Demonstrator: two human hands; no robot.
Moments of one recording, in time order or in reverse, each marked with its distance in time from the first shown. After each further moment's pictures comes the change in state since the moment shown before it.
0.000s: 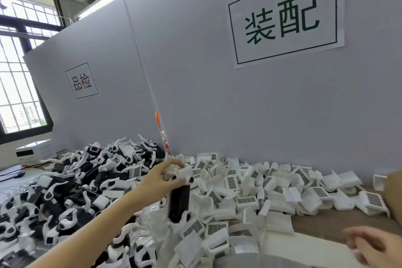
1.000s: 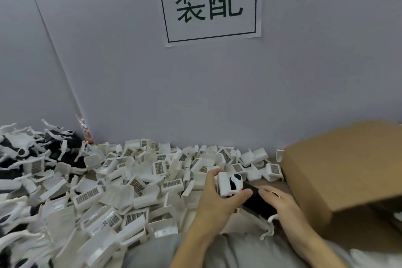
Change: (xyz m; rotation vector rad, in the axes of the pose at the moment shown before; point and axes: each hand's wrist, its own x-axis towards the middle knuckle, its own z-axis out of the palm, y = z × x) left_hand -0.015 0.091 0.292 -0.697 -0.139 -0.036; right_hand -0.020 -0.049 -0.005 0.231 -0.017 0.044
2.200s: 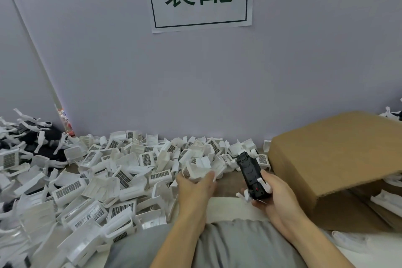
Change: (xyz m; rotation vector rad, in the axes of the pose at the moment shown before) left_hand 0.013 -0.013 -0.005 -0.255 0.320 -0.172; right_hand 0.004 0.000 0.003 0.346 0.179 0.167
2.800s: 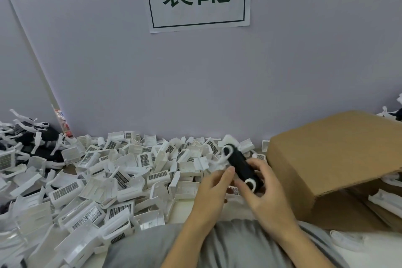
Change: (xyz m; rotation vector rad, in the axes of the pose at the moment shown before) left_hand -0.013 0.000 0.018 0.313 -0.376 0.206; right_hand -0.011 0.011 0.005 -0.607 -0.050 -0.722
